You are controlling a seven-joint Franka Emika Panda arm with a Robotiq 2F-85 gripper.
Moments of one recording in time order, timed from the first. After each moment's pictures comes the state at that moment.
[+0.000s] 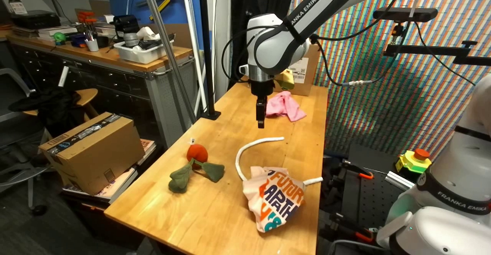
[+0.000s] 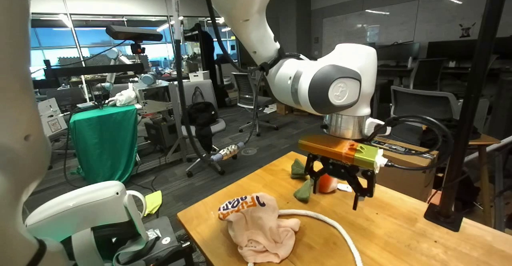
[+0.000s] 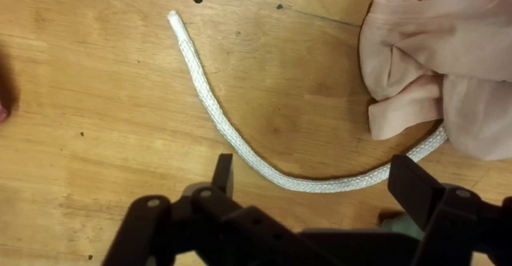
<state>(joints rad) -0.06 0.27 -0.01 -2.18 0.00 2.36 -0.46</state>
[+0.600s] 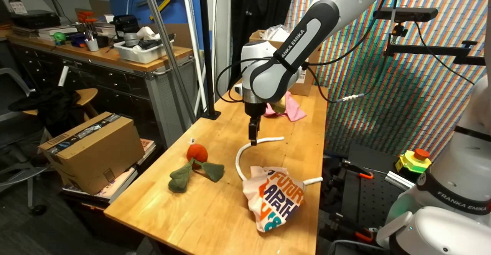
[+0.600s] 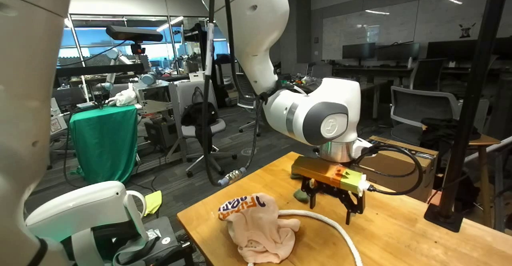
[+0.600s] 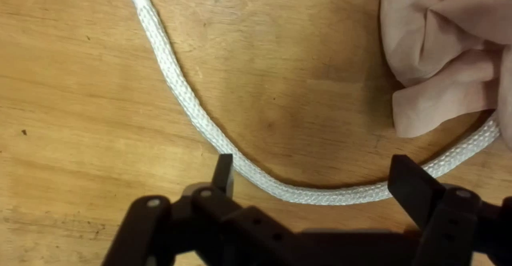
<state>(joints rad) -0.04 0.42 0.01 -2.18 -0.05 2.55 -0.35</state>
